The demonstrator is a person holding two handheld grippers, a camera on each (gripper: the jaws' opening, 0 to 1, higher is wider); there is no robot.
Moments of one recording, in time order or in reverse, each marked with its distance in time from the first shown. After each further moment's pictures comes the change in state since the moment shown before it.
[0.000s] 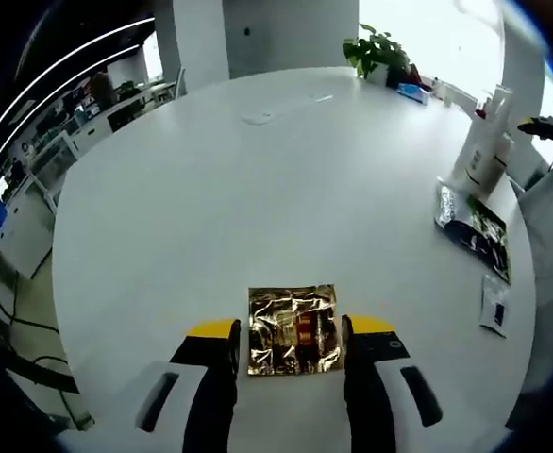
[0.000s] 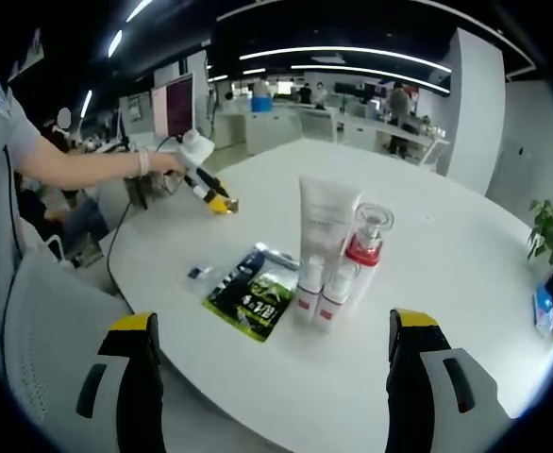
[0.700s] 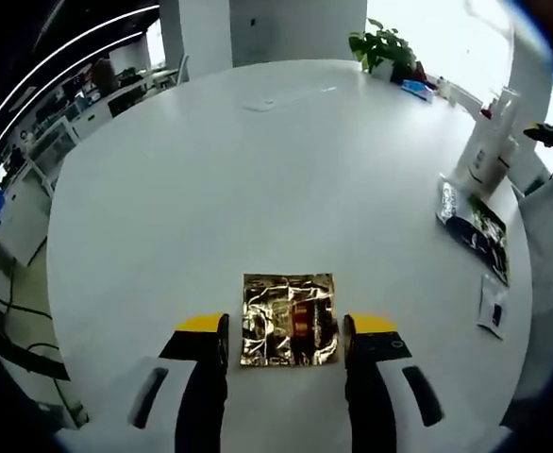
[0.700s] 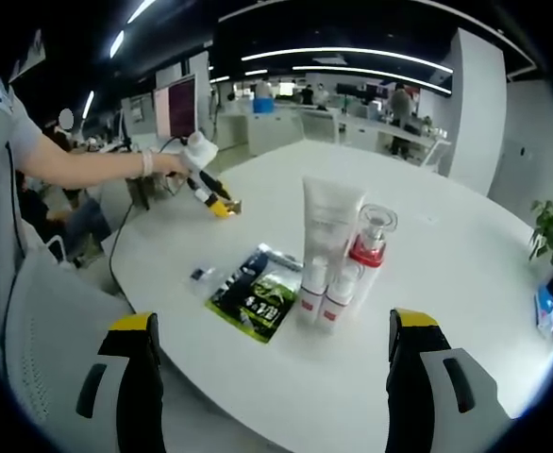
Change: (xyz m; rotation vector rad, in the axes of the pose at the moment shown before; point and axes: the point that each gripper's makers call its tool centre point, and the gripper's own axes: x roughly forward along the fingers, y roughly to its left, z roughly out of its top) left arm 0.005 0.005 -0.010 -0.048 0.044 -0.005; right arm 0.001 0.003 0.002 0.000 -0.009 0.009
